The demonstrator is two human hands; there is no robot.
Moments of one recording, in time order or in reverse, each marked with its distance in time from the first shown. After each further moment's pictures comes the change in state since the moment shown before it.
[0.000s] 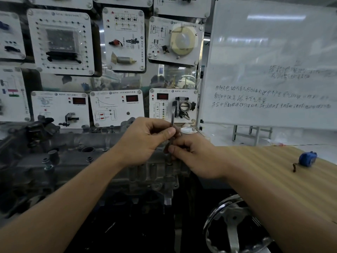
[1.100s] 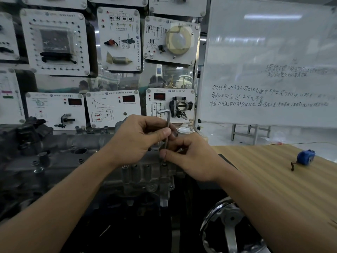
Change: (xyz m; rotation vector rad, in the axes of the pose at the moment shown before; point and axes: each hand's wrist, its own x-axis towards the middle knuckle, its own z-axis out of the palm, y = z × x) left_hand 0.000 0.007 0.001 -0.056 -0.016 0.012; right_hand -0.007 0.004 0.006 0.185 0.076 -0.027
